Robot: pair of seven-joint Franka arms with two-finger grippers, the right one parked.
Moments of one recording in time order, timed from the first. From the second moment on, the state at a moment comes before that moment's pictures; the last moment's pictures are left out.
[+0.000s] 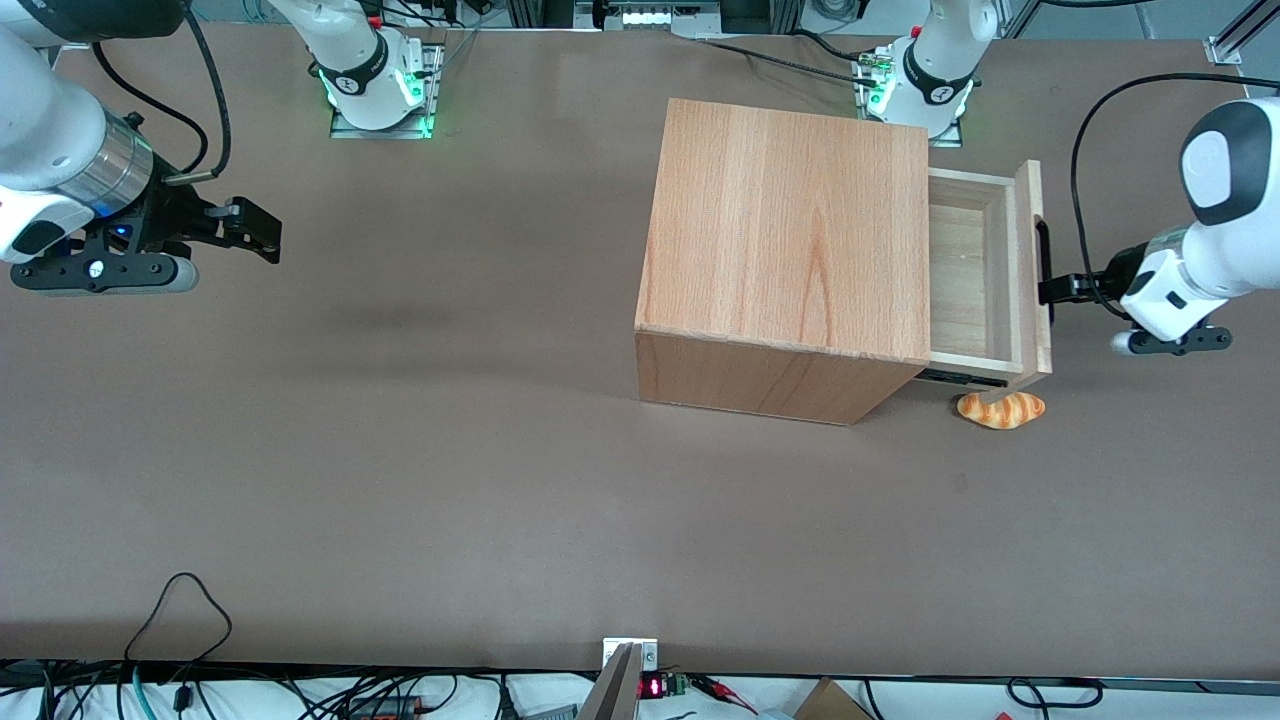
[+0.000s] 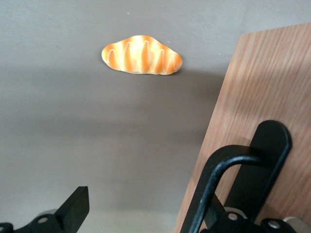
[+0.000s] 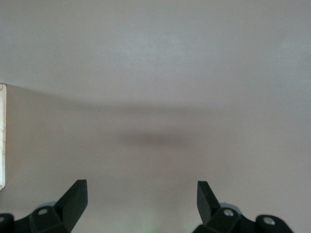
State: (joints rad) arm 0.21 0.10 -0.04 -1.99 -0.06 1.86 0.07
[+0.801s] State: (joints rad) arm 0.29 0.14 -0.04 -1.94 -0.06 1.86 0.10
